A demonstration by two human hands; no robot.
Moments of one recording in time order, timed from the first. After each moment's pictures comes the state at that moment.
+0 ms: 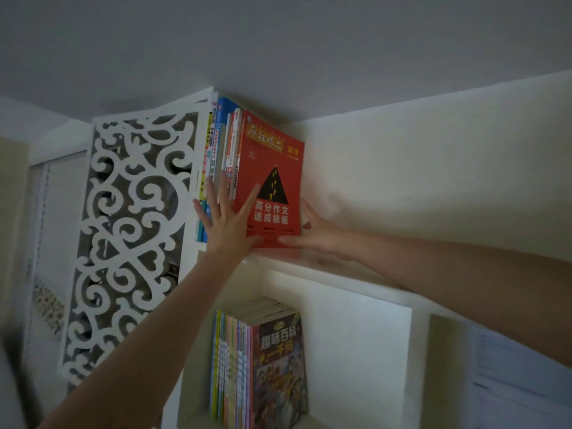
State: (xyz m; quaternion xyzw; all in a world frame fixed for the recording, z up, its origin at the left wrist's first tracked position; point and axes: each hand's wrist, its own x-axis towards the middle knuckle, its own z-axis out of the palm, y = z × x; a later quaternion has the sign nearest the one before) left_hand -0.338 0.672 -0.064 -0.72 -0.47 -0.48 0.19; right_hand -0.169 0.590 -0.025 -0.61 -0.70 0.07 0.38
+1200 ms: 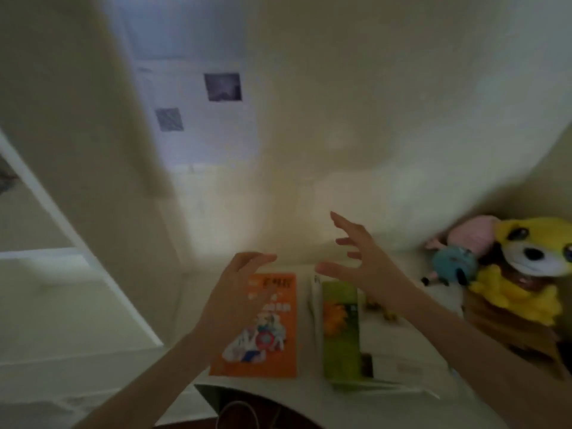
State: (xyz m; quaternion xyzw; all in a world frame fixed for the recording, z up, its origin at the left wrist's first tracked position) left_hand -0.183 0.253 -0.456 -0.91 -0.07 -0.15 -0.39; right_hand -0.077 0.045 -0.403 -0.81 -0.29 0.13 0.49
